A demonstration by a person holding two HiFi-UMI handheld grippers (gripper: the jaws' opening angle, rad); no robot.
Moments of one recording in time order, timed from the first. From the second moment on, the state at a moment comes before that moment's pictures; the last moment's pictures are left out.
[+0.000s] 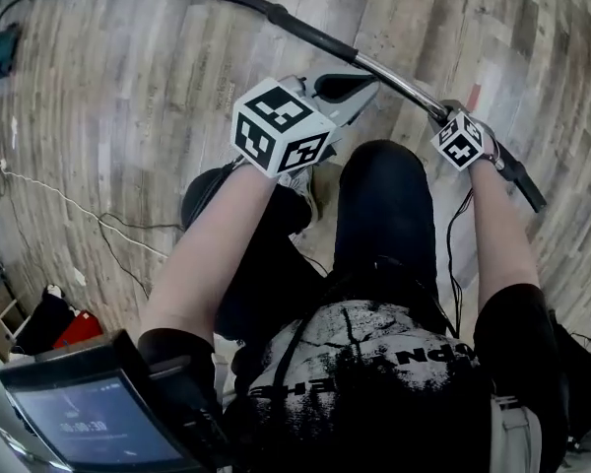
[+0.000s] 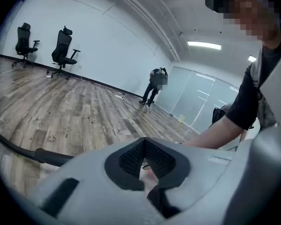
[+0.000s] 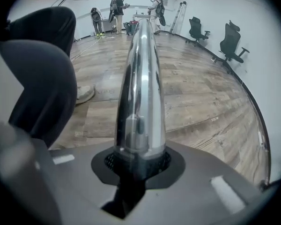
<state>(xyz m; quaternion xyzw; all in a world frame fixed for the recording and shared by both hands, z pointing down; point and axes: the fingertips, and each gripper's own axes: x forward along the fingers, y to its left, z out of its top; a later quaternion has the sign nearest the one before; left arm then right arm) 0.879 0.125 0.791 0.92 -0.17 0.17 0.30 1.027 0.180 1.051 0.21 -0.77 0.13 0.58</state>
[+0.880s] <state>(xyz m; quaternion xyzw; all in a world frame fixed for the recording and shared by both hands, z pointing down) 0.856 0.186 0.863 0.89 -0.25 0.19 0.32 1.075 0.244 1.223 0.14 -0.70 0.29 0.63</state>
